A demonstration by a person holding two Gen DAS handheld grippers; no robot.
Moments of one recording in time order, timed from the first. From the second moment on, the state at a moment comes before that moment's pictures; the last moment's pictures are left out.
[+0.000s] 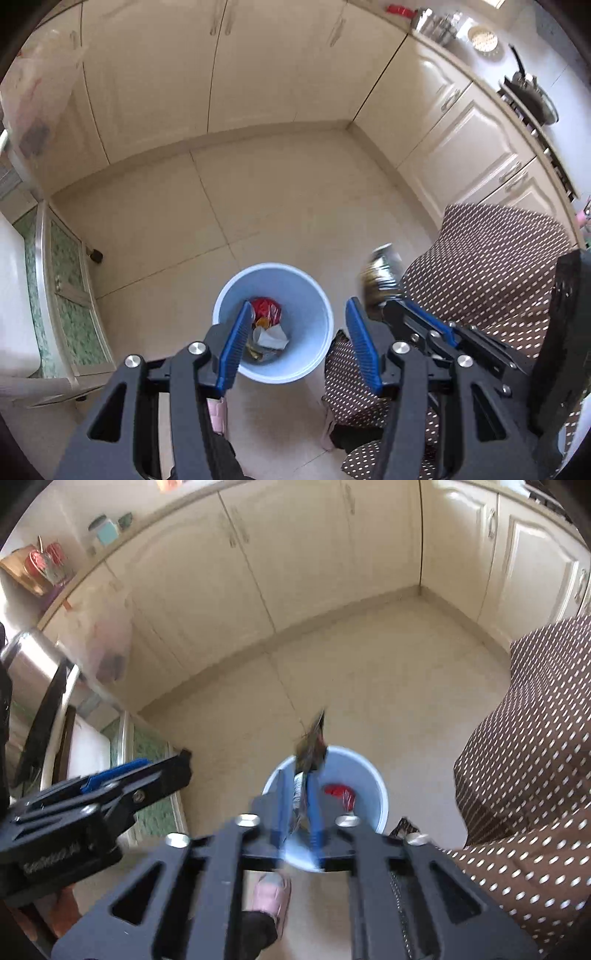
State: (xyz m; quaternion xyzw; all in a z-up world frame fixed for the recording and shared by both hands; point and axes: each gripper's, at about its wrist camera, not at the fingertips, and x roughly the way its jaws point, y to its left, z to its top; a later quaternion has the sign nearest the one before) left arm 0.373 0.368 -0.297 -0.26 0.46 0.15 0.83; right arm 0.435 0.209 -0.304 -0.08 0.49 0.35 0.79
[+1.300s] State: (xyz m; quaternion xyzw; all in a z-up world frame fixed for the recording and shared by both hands) left arm 0.359 -0.041 -0.133 -0.03 0.40 -0.16 0.90; right arm 0.338 -0.214 -0.117 0.01 0.33 0.10 0.94
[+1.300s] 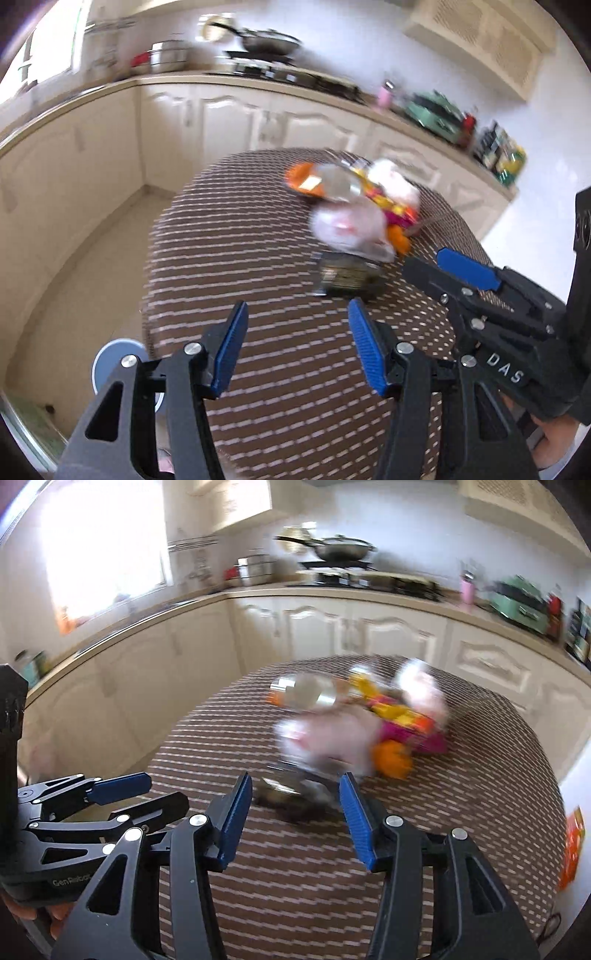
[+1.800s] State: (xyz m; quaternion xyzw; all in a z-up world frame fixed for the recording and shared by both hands) left arm 0.415 -0.132 -0.181 0.08 0.44 -0.16 0.88; right arm 0.348 -0.287 -0.142 0.08 0.37 0.07 0.93
